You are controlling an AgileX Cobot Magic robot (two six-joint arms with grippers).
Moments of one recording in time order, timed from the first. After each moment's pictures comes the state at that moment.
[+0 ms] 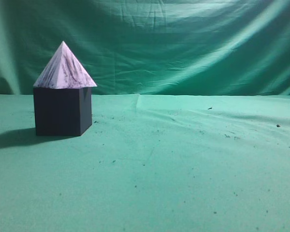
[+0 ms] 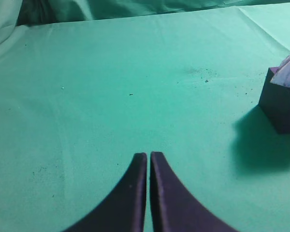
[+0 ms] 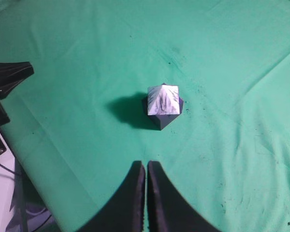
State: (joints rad) left arm -0.03 -0.02 0.02 -0.02 0.35 0.07; right arm 0.90 1.21 -1.53 0.06 1.20 0.00
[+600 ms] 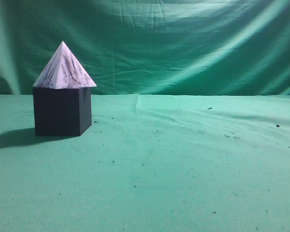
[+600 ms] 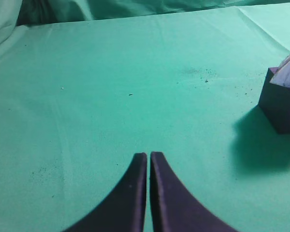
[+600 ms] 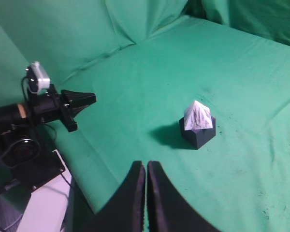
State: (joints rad) left arm -0.03 -0.02 0.02 -0.02 0.35 0.07; right arm 0.90 0.58 -1.02 0.20 0.95 0.00
